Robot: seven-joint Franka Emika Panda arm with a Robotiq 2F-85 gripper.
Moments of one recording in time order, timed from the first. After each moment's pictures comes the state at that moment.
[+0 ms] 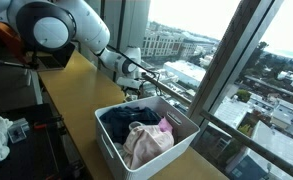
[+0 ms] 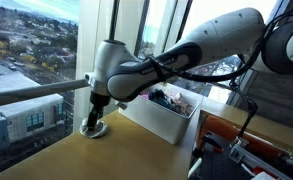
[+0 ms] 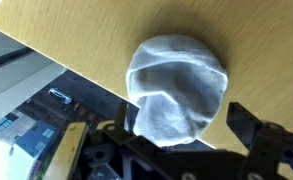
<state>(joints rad) 0.19 1.11 0.08 -1.12 -0.23 2.38 -0.26</state>
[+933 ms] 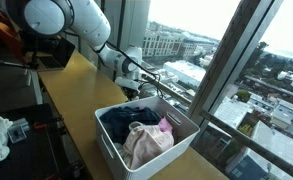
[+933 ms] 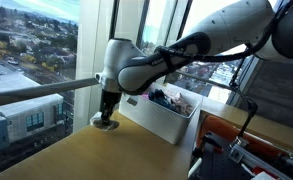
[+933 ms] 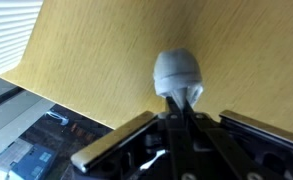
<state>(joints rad) 0.15 0.99 0.09 -1.29 -0.22 2.34 -0.23</state>
